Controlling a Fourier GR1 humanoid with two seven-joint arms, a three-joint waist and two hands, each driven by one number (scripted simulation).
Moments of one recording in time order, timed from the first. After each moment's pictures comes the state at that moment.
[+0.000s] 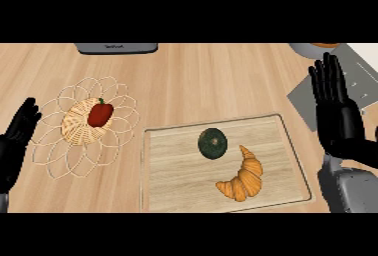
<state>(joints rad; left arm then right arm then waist) 0.03 0.55 -0.02 -1.56 0.17 0.15 -0.03 -0.24 -0.19 -0.02 -1.60 -0.09 -0.12 -0.19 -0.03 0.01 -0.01</state>
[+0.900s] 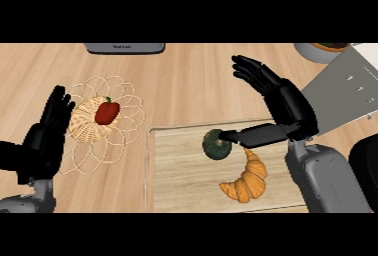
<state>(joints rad) -0.07 0.33 -0.07 -1.66 0.16 0.29 0.11 -0.43 -0.15 0.15 -1.58 -0.14 0.05 0.14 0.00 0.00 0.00</state>
